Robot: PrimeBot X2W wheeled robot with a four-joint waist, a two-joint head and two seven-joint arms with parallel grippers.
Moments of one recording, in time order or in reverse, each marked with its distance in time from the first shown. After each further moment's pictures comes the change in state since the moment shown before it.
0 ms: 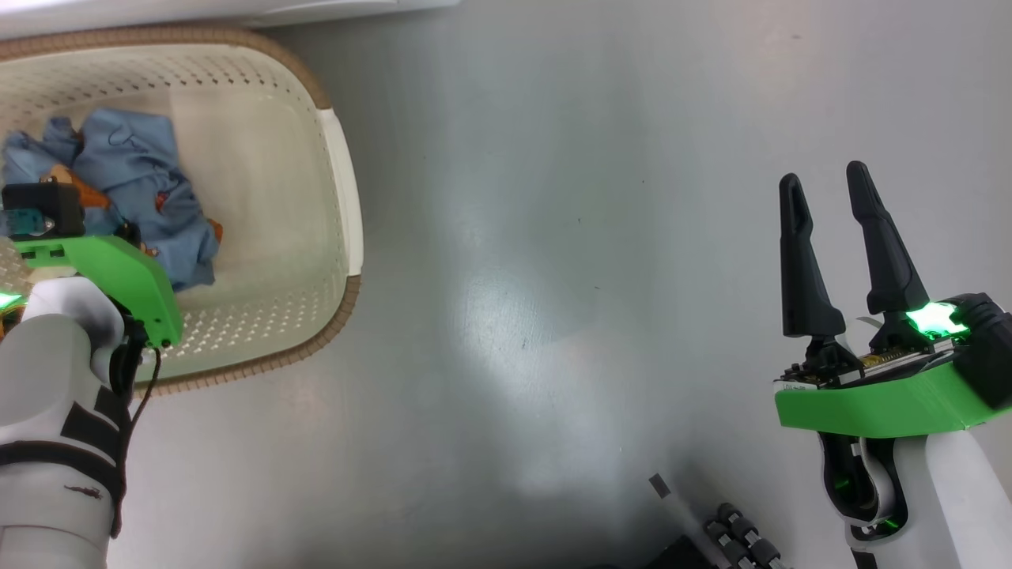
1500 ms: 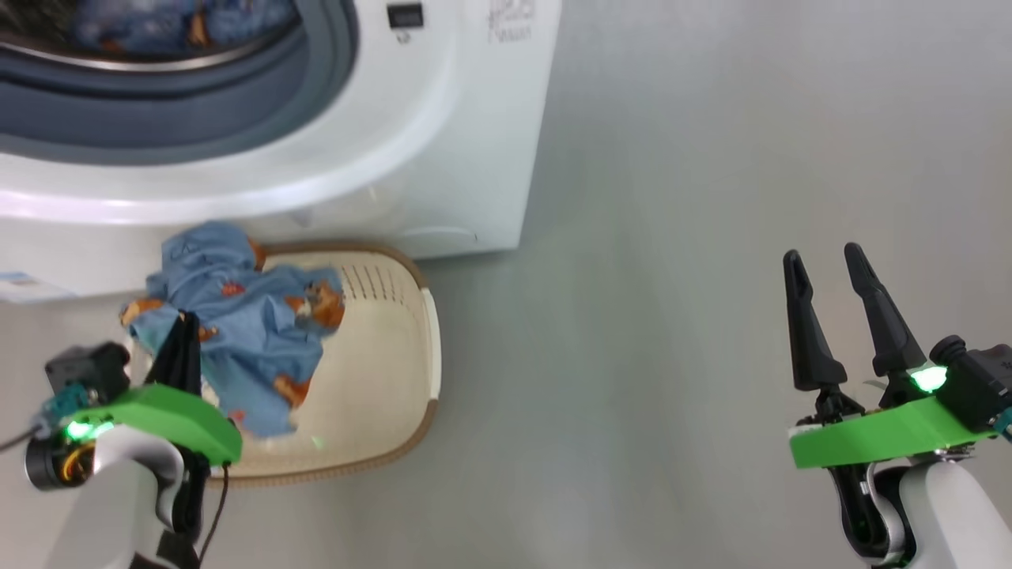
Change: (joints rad) left arm 0.398 -0.062 0.038 -0.313 -0.168 -0.080 -0.278; right arm 0.068 -0.057 -0.011 0.157 0.020 0.000 0.000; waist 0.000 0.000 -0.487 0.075
